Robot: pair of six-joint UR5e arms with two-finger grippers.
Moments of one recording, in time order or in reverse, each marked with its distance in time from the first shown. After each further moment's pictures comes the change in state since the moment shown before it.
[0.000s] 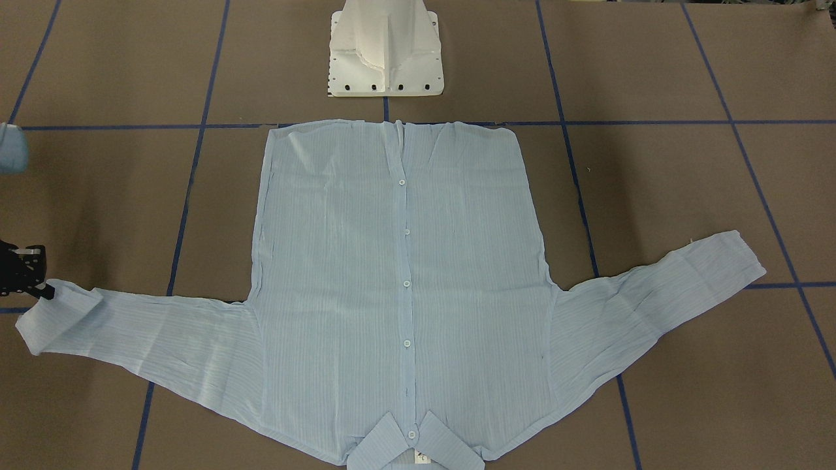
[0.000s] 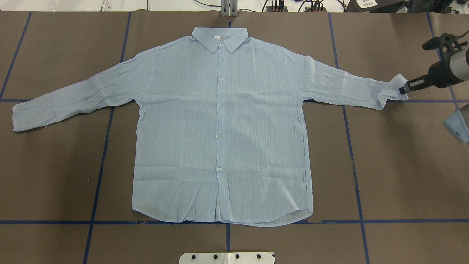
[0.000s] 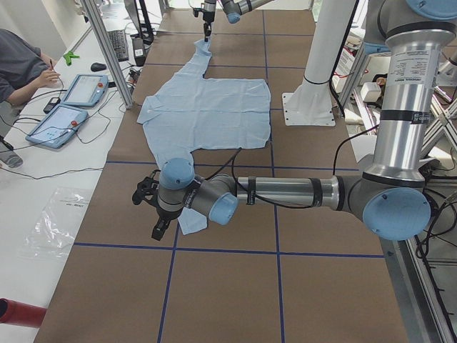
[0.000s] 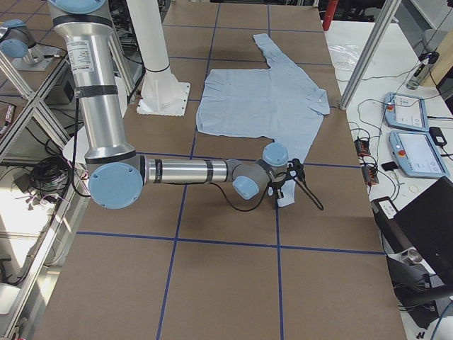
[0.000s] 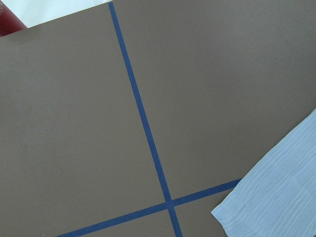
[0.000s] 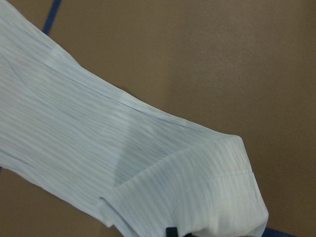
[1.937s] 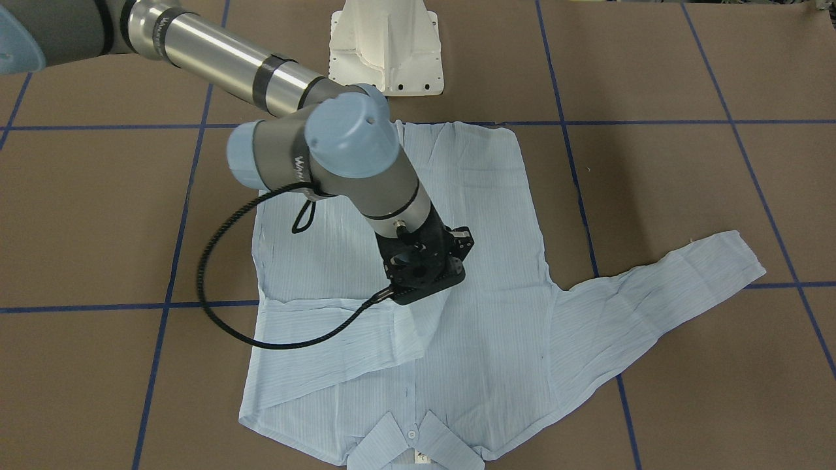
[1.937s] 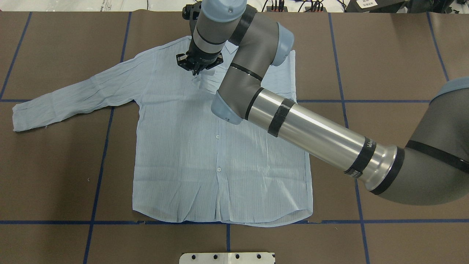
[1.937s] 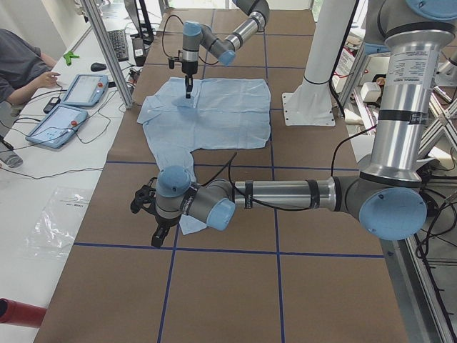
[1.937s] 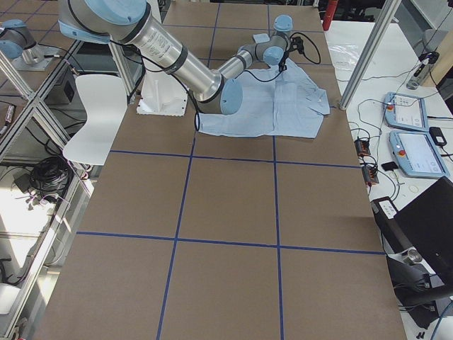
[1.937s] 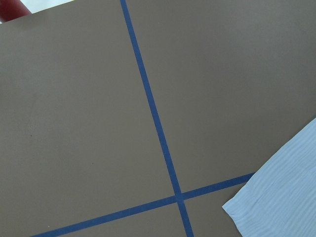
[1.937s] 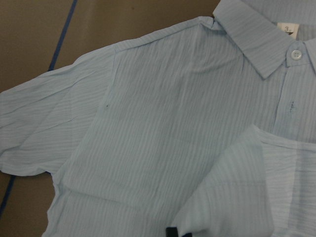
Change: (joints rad) left arm 0.001 -0.024 0.066 0.000 0.006 0.005; right arm -0.494 0.940 -0.459 -0.246 -0.353 0.447
